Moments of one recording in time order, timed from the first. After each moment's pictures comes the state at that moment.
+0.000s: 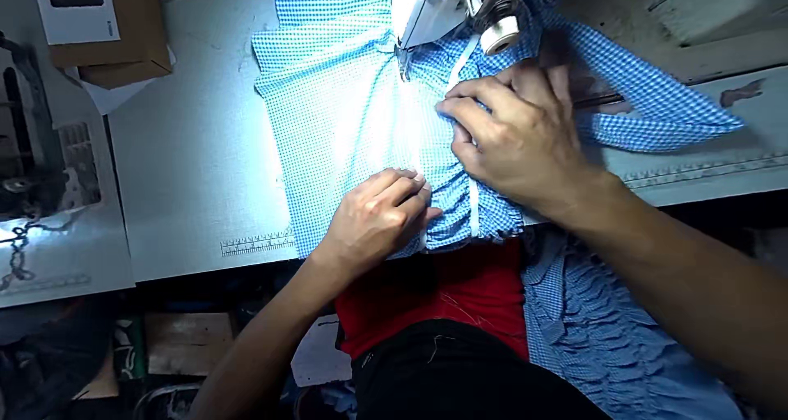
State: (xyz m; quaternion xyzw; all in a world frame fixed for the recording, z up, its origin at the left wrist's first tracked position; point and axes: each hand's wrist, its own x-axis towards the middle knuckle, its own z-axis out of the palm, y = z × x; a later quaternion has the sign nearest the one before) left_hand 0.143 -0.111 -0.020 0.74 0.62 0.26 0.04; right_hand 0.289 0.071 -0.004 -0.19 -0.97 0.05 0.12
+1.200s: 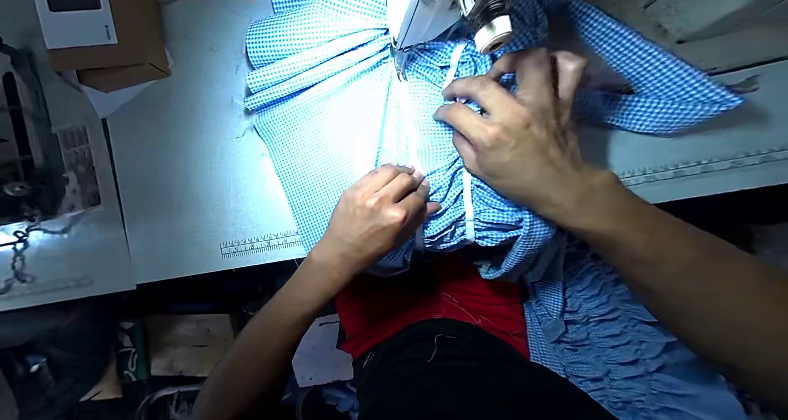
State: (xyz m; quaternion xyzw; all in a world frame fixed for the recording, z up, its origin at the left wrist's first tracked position) left_hand 0.143 -0.108 -0.018 0.74 0.62 0.25 0.02; right_hand 0.289 0.069 -0.001 -0.18 -0.97 0.03 0.13
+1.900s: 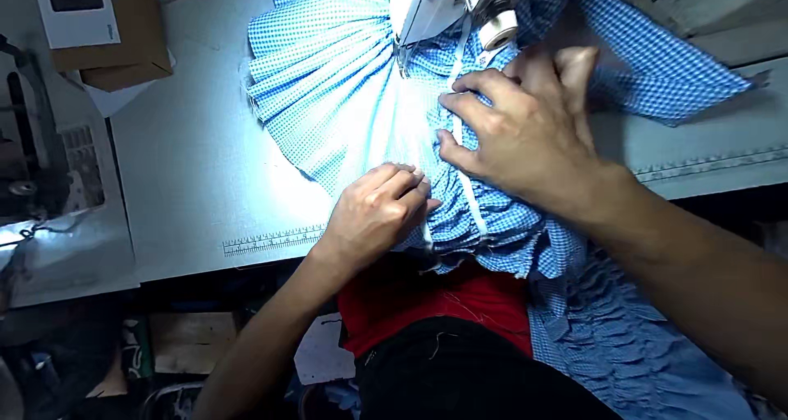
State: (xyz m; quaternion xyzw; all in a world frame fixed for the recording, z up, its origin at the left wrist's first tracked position) left_hand 0.141 -0.109 -0.016 0.74 0.62 0.25 0.03; right_hand 0.286 0.068 0.003 -0.21 -0.97 0.03 0.10
